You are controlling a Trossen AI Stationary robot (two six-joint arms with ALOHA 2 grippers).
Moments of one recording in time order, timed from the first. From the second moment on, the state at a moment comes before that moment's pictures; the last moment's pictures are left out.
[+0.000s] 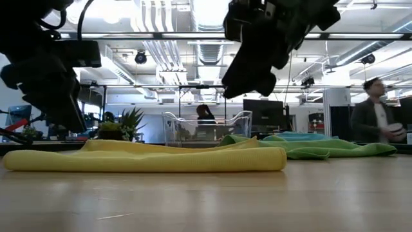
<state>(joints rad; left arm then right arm) -0.48 1.29 0.63 -0.56 -0.48 -0.86 0.20 1.68 1.01 -0.09 -0.03 0.41</state>
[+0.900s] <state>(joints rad) -0.34 1.52 0.63 -0.32 -0.54 -0.92 0.30 2.01 1.09 0.08 -0.02 0.63</state>
